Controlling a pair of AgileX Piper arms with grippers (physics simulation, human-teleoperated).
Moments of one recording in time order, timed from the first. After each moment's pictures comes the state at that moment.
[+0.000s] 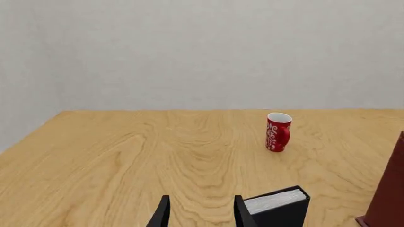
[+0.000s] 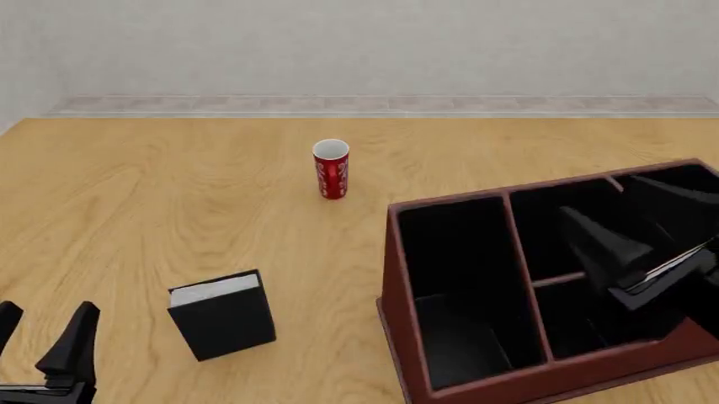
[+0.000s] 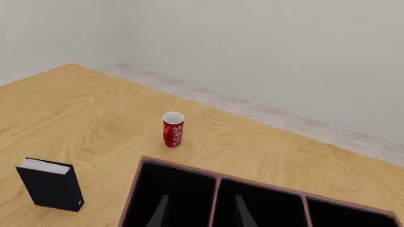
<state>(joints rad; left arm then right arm) 0.00 0.01 -0.01 0.00 0.00 0.41 0.52 -0.56 0.18 -0.10</state>
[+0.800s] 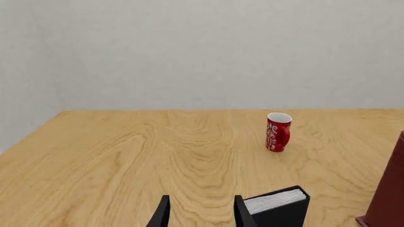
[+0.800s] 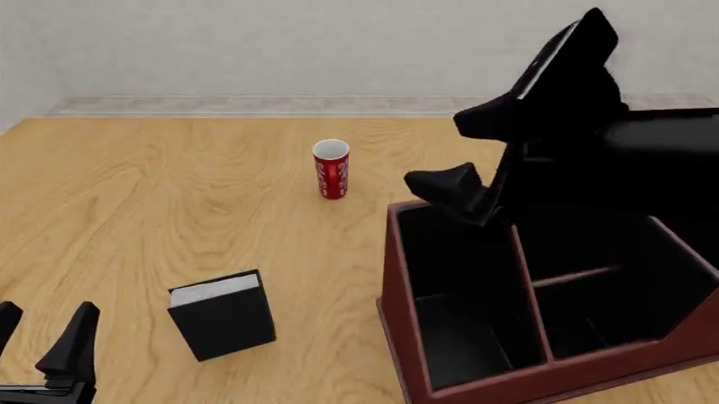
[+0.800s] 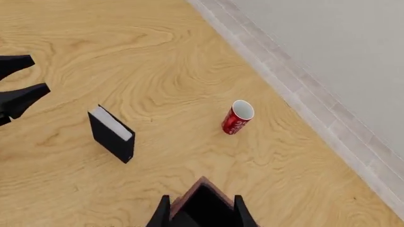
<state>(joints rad) 0.00 0.01 -0.01 0.00 0.00 0.74 1.07 -1.19 0.63 -0.32</state>
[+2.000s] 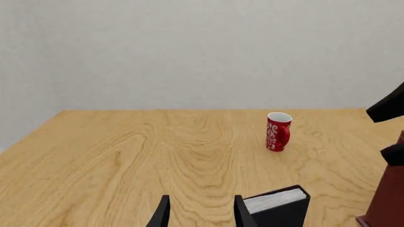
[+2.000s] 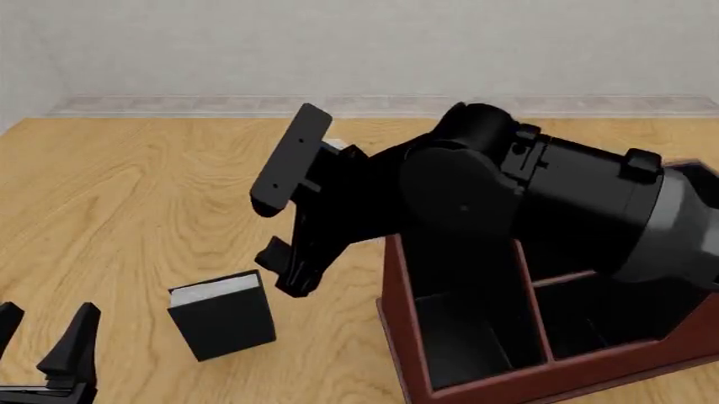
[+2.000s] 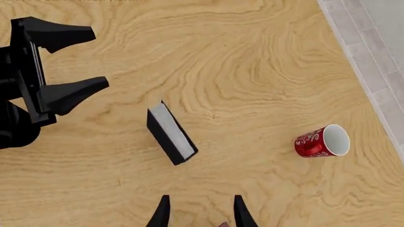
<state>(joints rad) 0.00 0.01 -0.01 0.00 0.00 0.98 1.56 -1.46 0.71 -0.34</state>
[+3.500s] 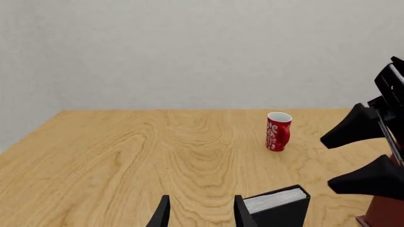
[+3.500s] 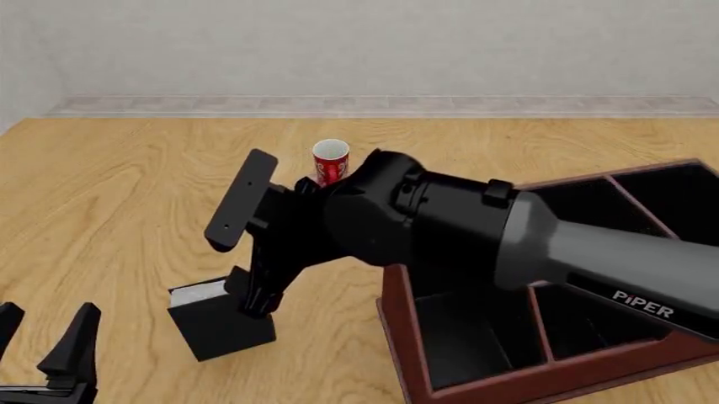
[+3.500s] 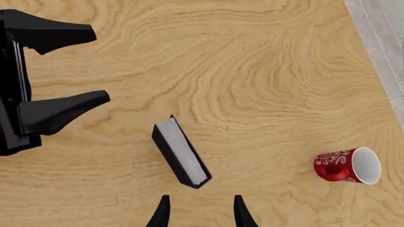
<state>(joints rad) 0.00 0.01 0.00 -0.01 0.01 1.02 1.73 -1.49 0.61 -0.36</state>
